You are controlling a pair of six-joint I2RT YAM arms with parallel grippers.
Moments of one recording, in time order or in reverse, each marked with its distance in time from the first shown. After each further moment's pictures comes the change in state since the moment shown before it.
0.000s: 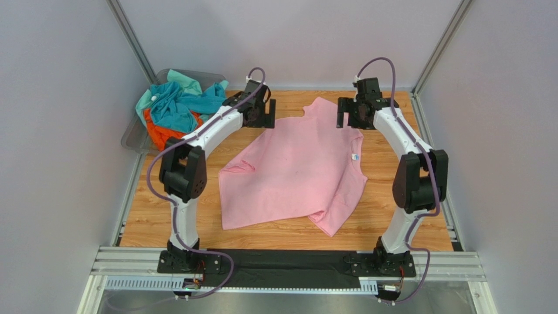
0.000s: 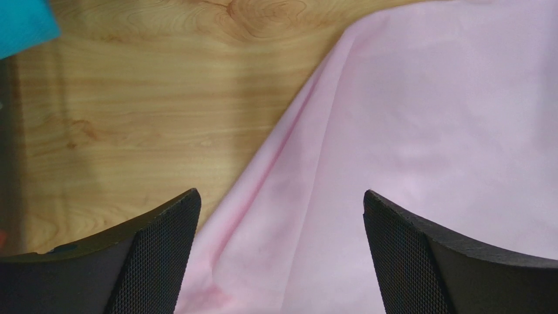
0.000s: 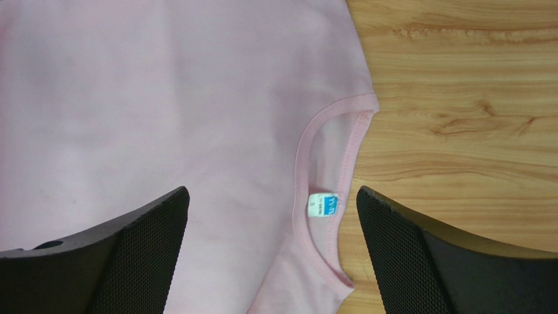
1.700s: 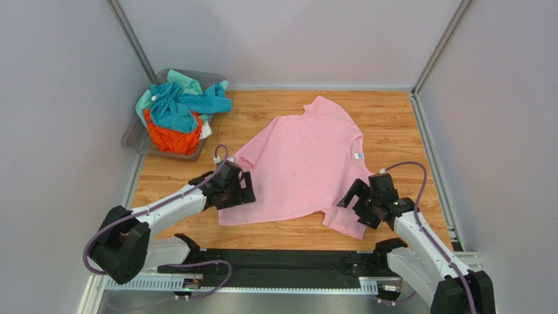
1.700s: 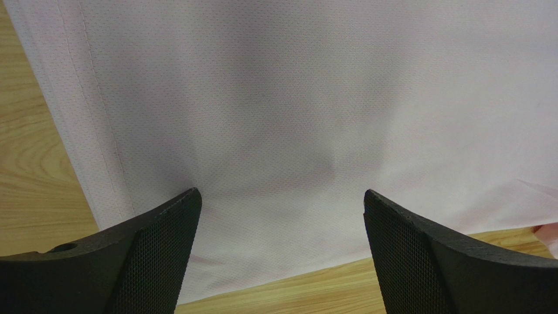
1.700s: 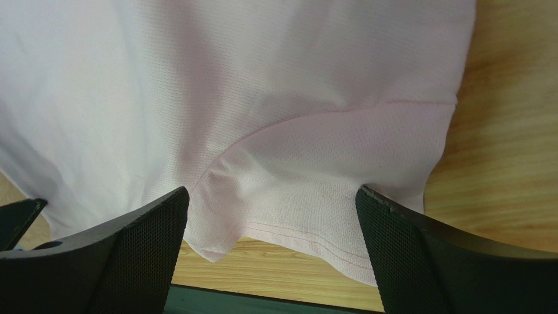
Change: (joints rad) left arm -0.128 -0.832 -1.203 0.220 0.150 -0.440; right arm 0.096 -0.993 -1.197 0.108 -0.172 0.652
